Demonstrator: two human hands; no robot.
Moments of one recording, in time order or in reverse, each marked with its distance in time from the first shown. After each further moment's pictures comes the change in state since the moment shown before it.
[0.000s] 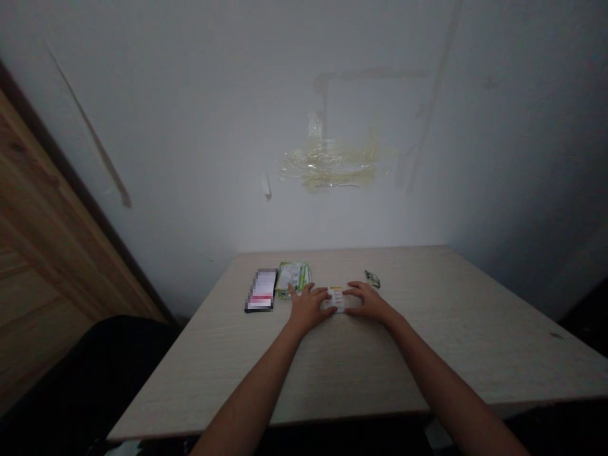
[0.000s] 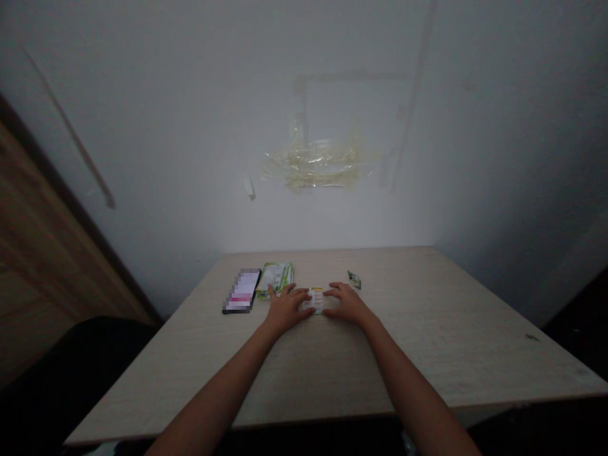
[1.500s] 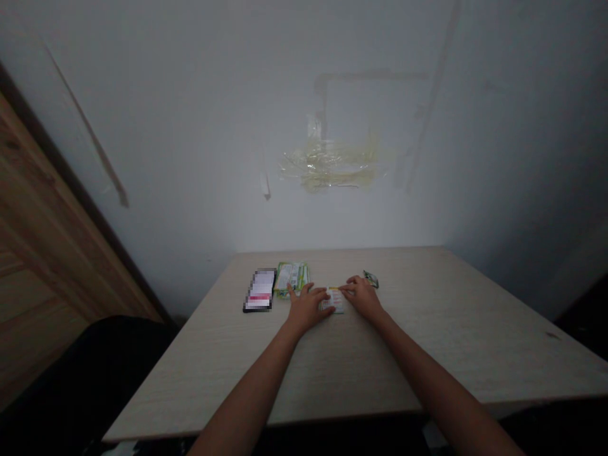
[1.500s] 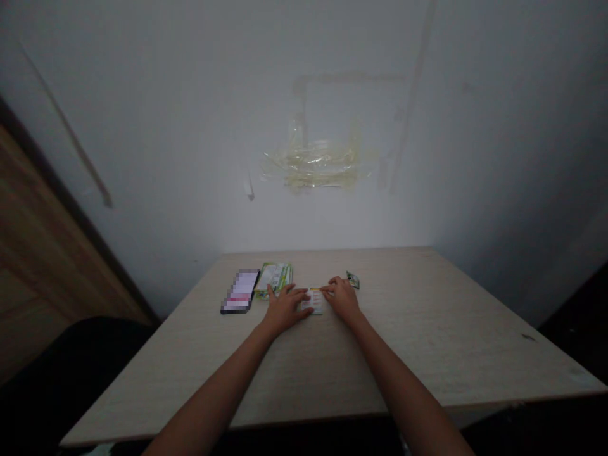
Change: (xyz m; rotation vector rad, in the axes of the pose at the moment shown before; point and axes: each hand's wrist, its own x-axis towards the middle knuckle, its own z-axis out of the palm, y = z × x) left_hand 0.002 -0.002 -0.001 0.007 -0.032 0.009; right_hand 0.023 -0.005 0.017 -0.210 0.157 0.130
